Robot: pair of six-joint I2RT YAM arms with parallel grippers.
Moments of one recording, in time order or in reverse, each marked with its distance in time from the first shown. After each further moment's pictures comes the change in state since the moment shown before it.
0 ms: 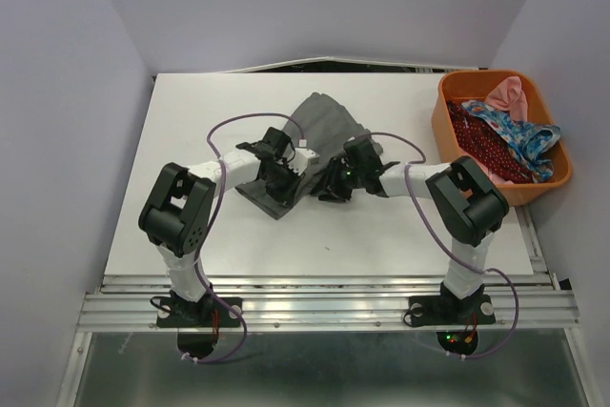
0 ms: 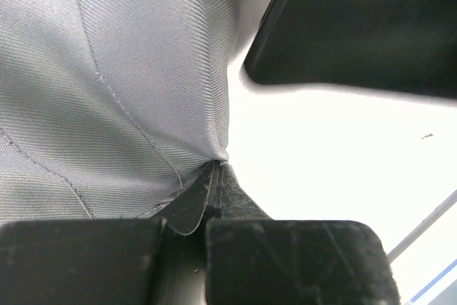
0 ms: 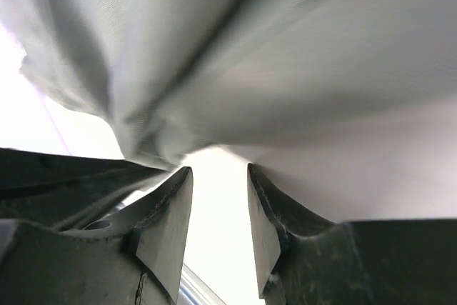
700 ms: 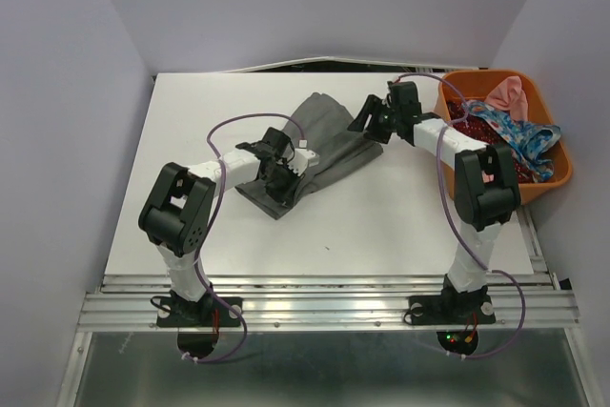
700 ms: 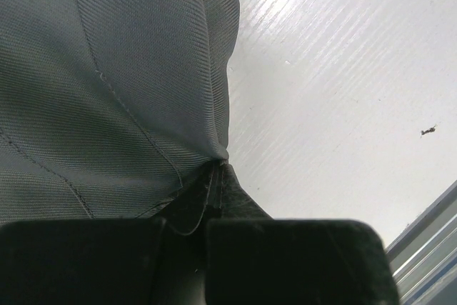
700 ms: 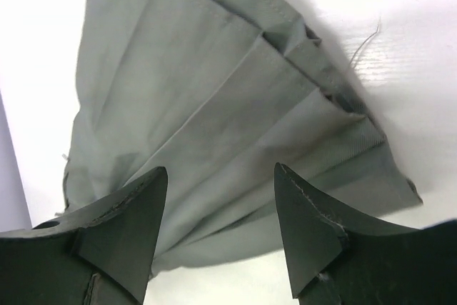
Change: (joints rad) left arm 0.005 0.000 -0.005 -0.003 0.010 0.016; right arm -0.339 0.027 0.389 -0.241 0.028 -0.333
